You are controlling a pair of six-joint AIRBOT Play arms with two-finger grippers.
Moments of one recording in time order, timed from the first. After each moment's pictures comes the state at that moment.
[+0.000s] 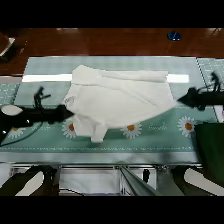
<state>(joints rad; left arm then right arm) 0.12 -1.01 0.56 0.63 -0.98 -1.26 -0.45 -1.24 0.95 -0.82 1.22 1.29</state>
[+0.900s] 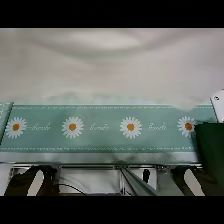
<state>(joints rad) 0.21 -0.57 1.72 1.16 -1.09 -1.43 -0.35 -0.77 1.97 -0.94 1.35 1.39</state>
